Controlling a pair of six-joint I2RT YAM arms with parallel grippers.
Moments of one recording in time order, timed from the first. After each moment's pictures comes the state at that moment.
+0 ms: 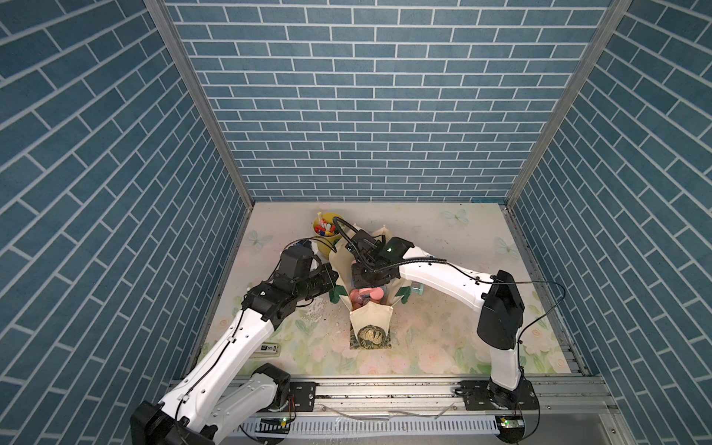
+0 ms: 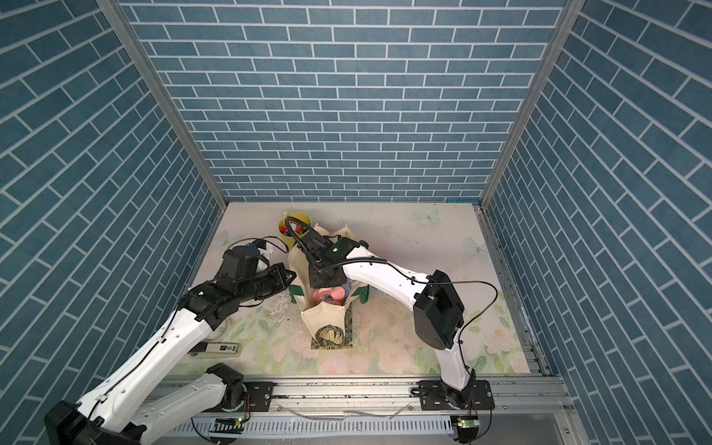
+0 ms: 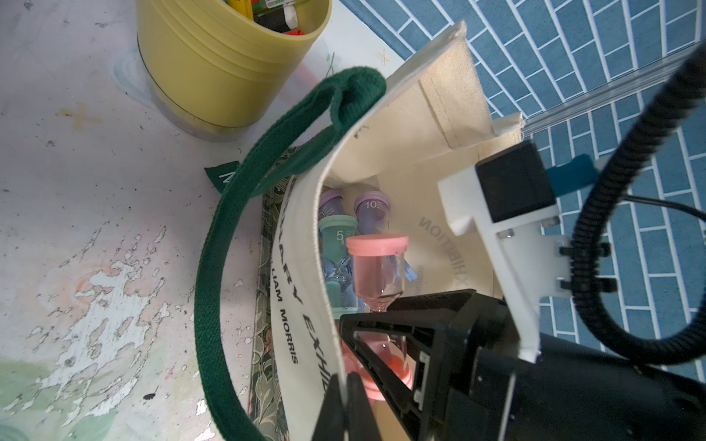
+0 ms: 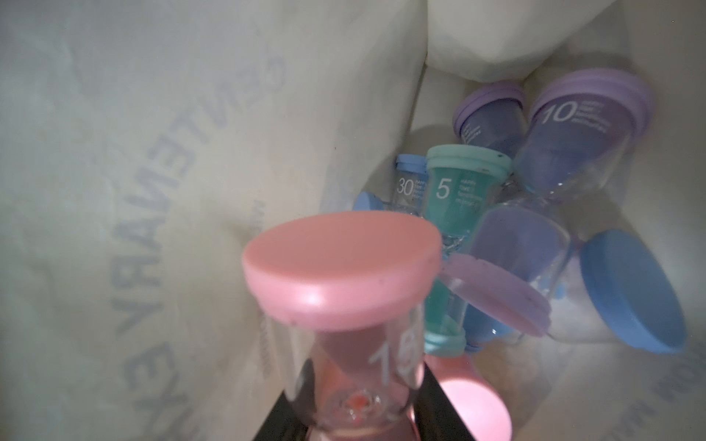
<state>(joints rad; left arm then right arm) -0.45 0.97 0.87 -0.58 0.19 -0.79 1.03 1.98 1.79 -0.96 0.02 0.74</state>
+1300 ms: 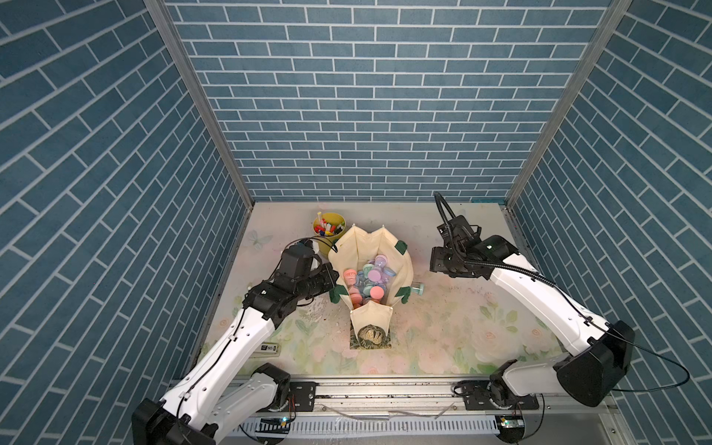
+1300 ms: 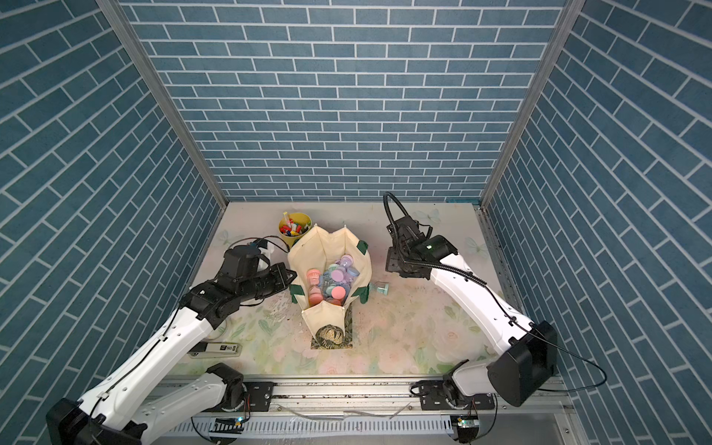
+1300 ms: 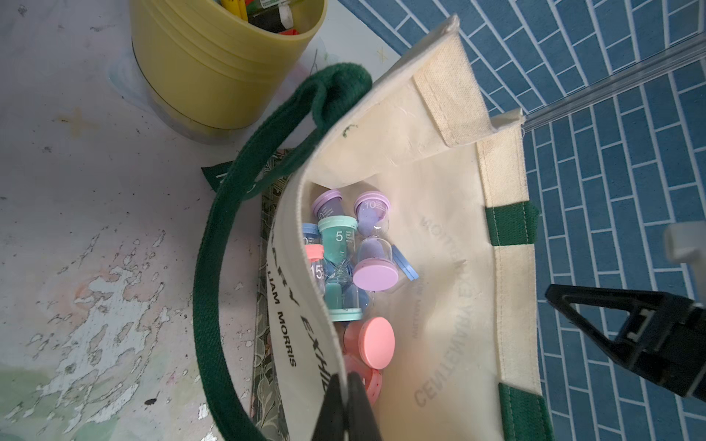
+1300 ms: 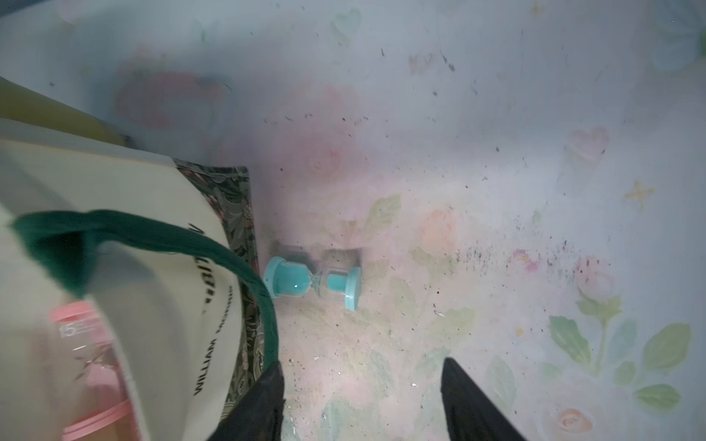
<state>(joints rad) -0.45 0.98 0.87 -0.58 0.19 -0.77 0.60 1.39 1.29 -0.98 0.14 0.63</state>
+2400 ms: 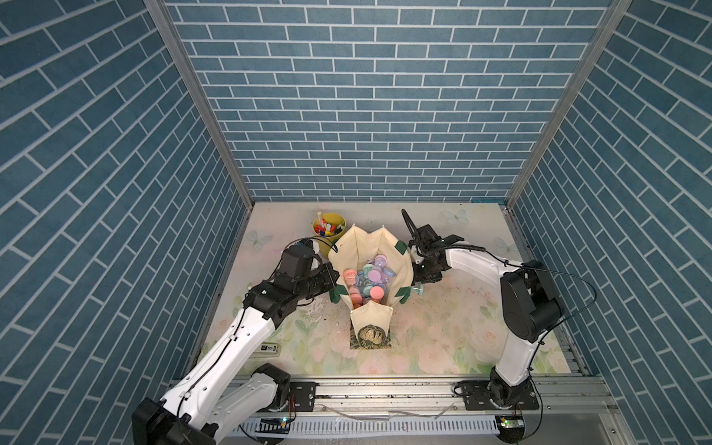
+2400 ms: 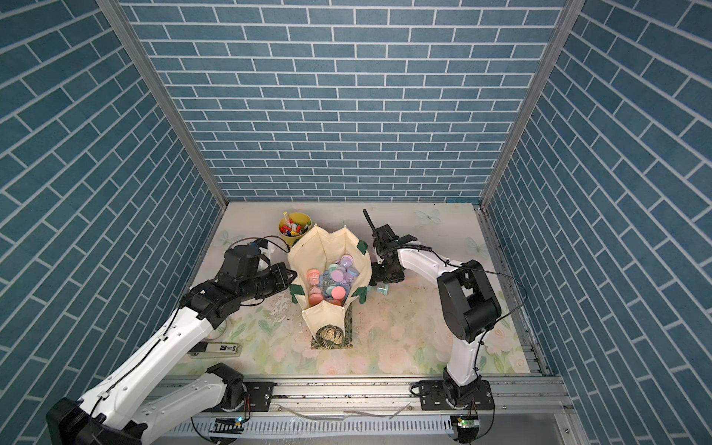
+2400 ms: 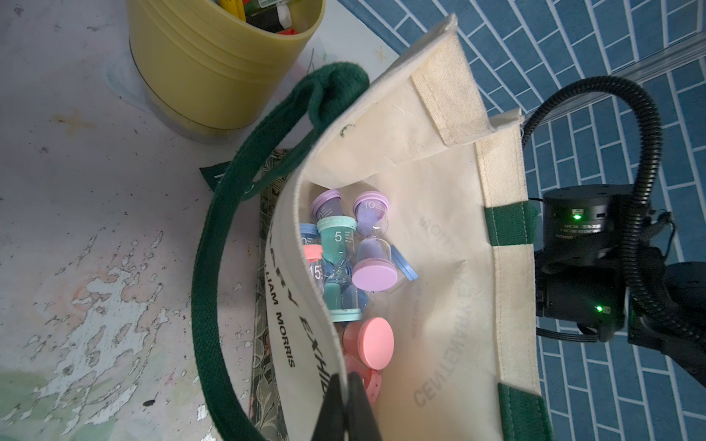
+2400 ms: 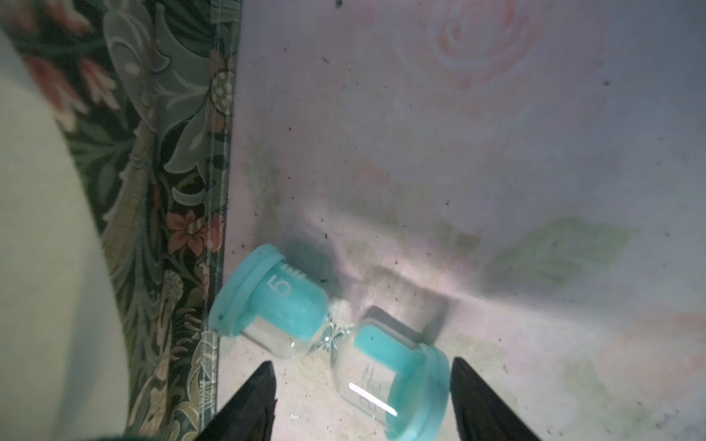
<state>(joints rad) -0.45 0.98 0.87 -0.57 0.19 -0.77 0.57 1.85 1.30 -0.77 -0.18 0.24</state>
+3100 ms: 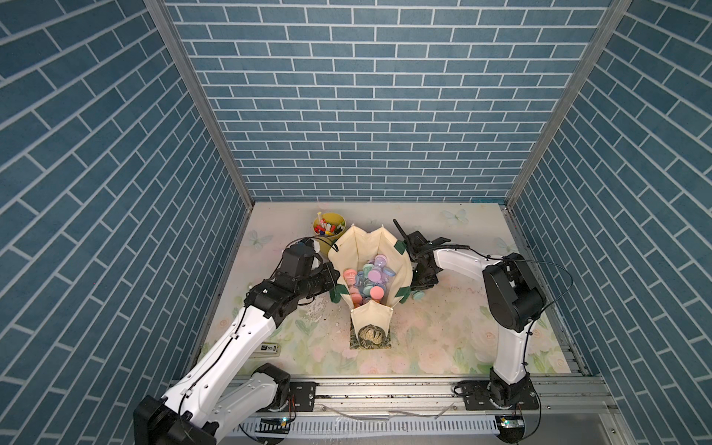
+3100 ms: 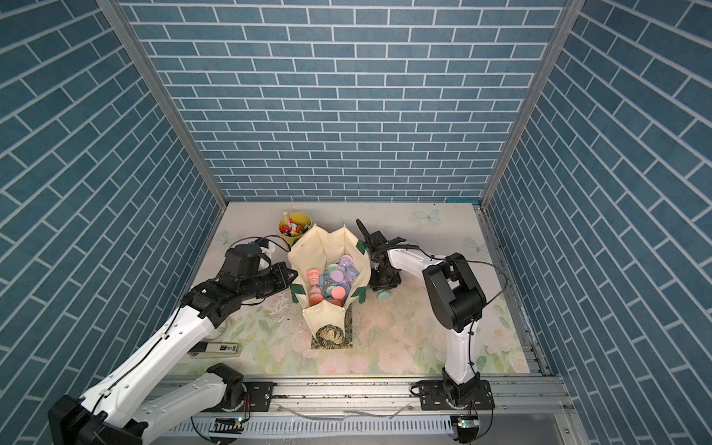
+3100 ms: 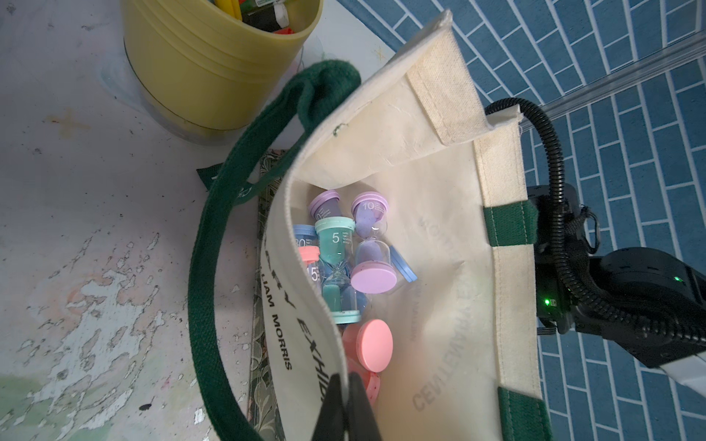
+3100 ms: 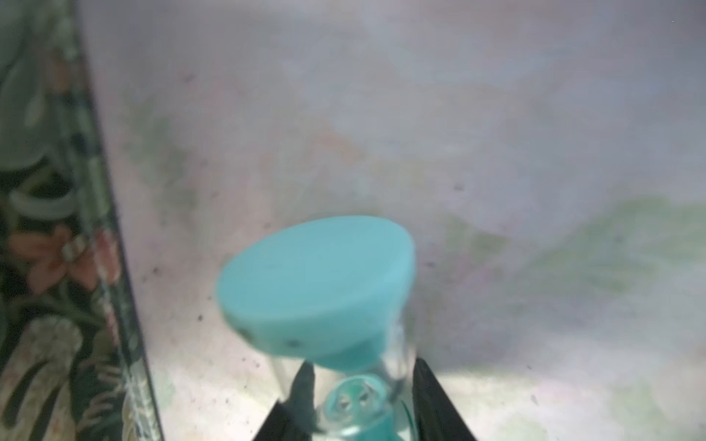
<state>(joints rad) -0.45 0.99 0.87 -0.56 0.20 -0.77 0.59 1.95 1.34 -0.82 -0.08 0.34</state>
